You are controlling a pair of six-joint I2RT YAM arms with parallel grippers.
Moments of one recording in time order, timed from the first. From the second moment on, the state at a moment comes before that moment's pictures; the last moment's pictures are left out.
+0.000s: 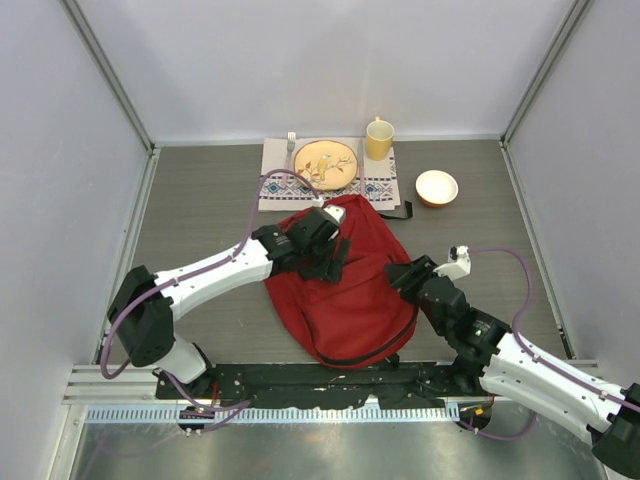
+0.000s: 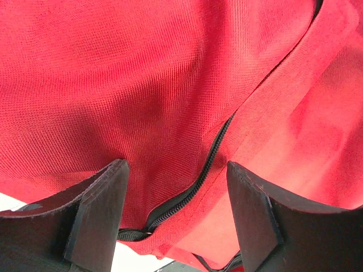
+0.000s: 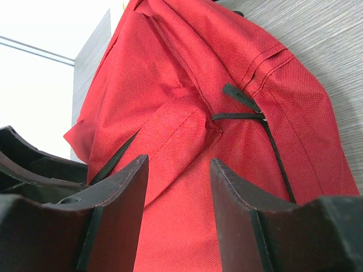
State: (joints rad) left arm -0.90 1.54 1.21 -0.61 -0.09 -0.47; right arm 0.83 0.57 0.30 -0.11 0.53 1.12
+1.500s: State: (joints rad) left arm -0.89 1.29 1.12 -0.39 0.03 -0.37; right arm 0.83 0.70 0.37 -0.08 0.46 1.05
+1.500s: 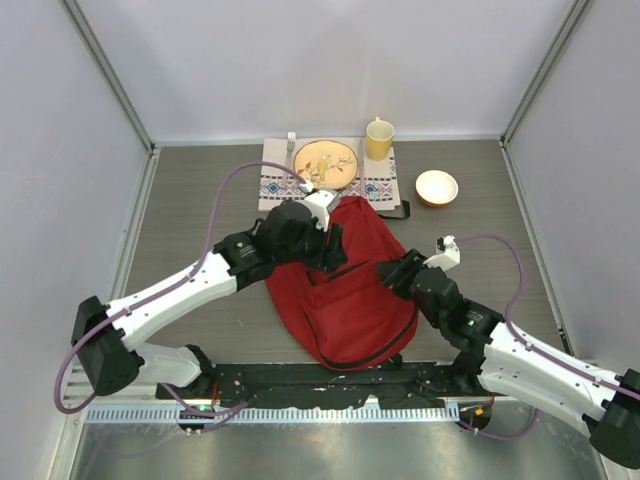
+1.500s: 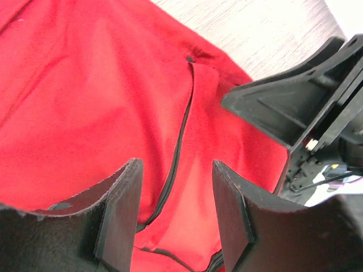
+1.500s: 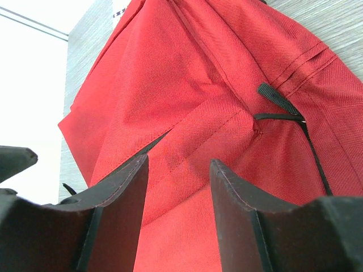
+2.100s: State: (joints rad) left arm -0.89 1.65 1.18 -0.27 0.16 -0.59; right arm 0.83 0.46 0.37 -0.25 0.55 1.06
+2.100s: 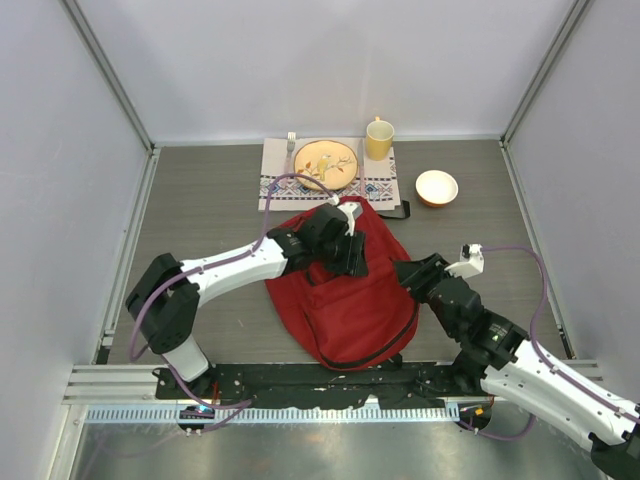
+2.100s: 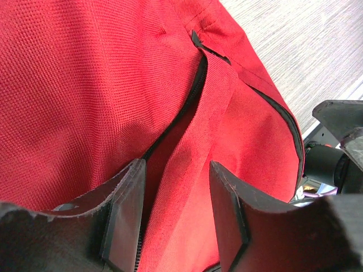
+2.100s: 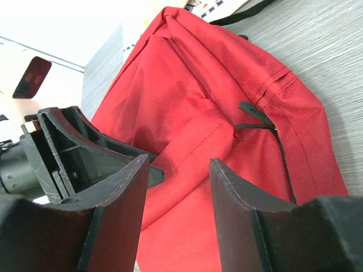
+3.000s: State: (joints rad) left arm -0.89 1.46 1.17 -0.38 0.09 -0.56; right arm 0.83 0.47 0.37 -0.28 0.55 1.09
